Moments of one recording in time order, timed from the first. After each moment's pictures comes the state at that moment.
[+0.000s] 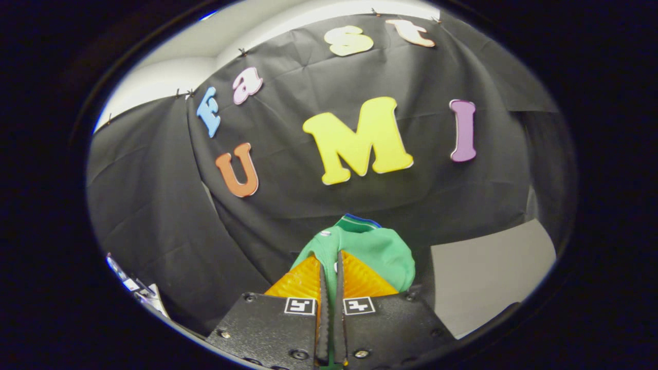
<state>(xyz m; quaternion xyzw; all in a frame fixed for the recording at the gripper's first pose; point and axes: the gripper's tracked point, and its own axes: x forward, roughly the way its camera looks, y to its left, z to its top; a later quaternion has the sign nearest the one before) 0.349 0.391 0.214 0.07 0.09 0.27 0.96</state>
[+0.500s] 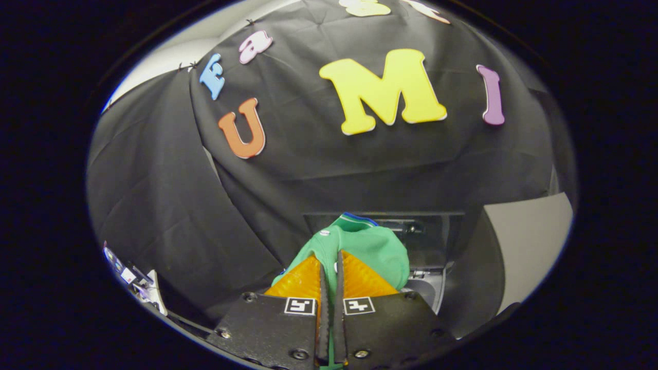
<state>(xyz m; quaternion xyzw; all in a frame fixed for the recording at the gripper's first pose) 0.395 0.476 0.103 0.05 0.18 0.29 0.94</state>
